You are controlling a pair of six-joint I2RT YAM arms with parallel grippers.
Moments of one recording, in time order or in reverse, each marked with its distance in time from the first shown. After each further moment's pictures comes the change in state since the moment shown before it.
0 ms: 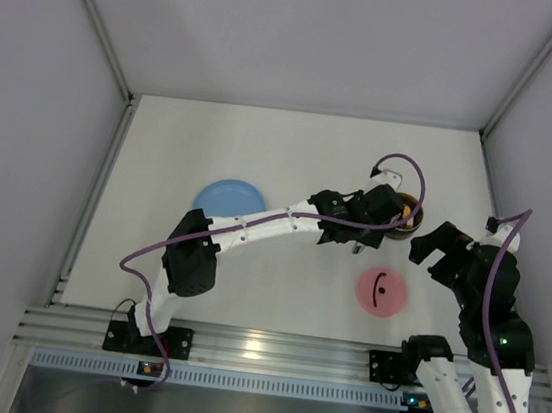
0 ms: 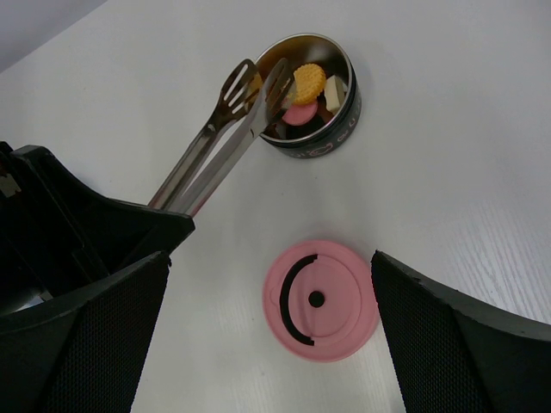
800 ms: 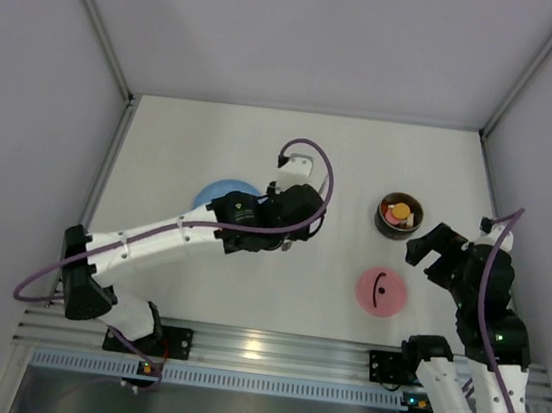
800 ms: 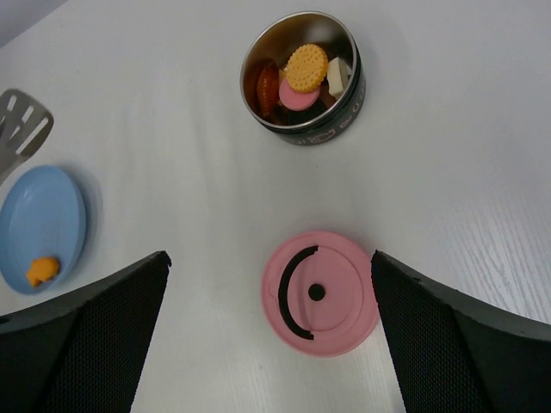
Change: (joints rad) left arm 0.007 -0.536 -0.419 -0.105 -0.253 -0.132; right arm 0.000 0.001 -0.031 0.010 -0.020 0.001
